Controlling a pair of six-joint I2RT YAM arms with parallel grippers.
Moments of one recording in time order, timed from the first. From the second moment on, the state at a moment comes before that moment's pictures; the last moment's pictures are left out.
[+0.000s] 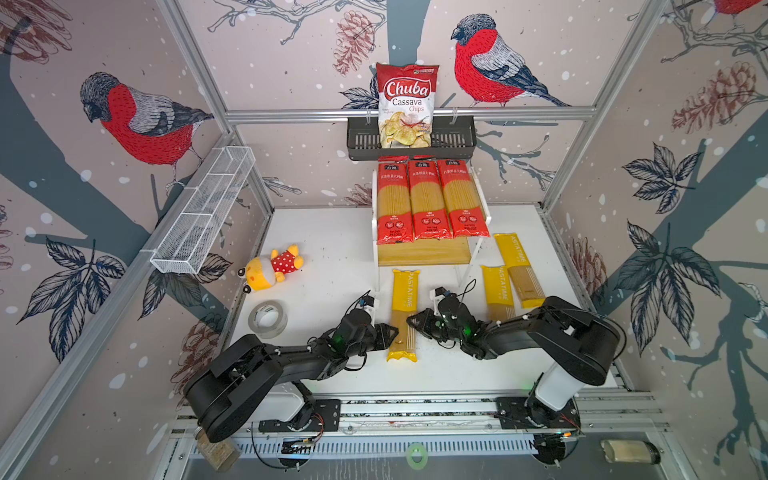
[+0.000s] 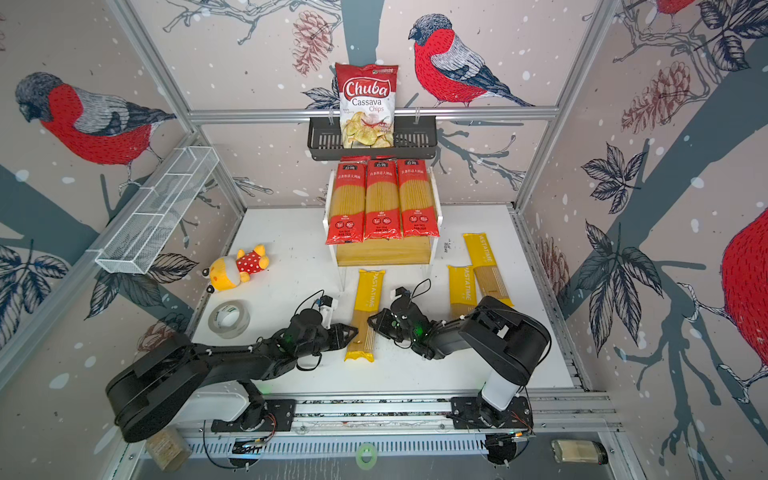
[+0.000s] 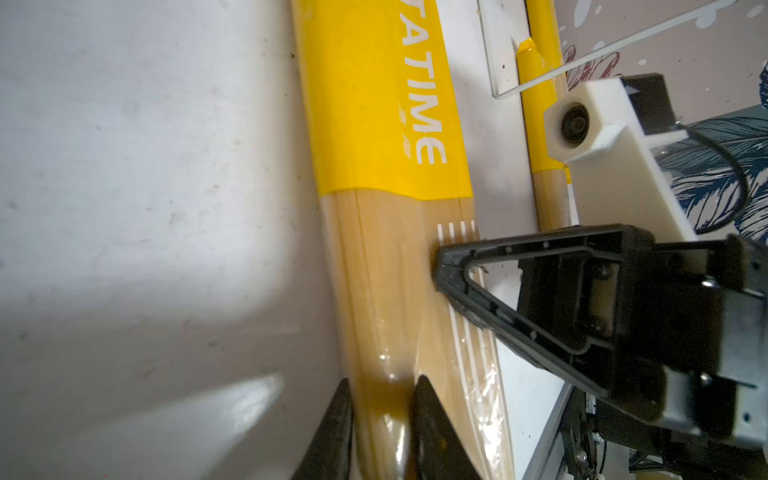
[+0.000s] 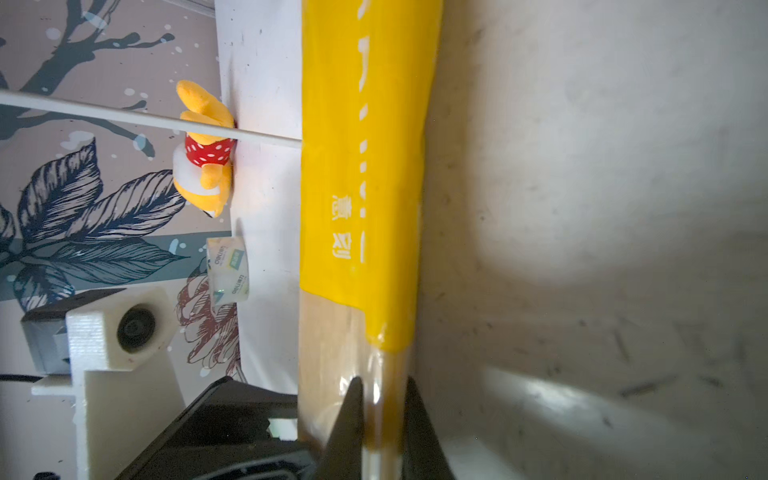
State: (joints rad) left arm -0.76 1.29 0.23 0.46 0.23 -0.88; right arm 0.91 1.66 0.47 0.64 -0.19 1.18
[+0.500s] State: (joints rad) left arm -0.68 0.83 0.24 0.20 0.19 -0.83; right arm 0.97 1.41 0.37 0.56 -0.21 1.21
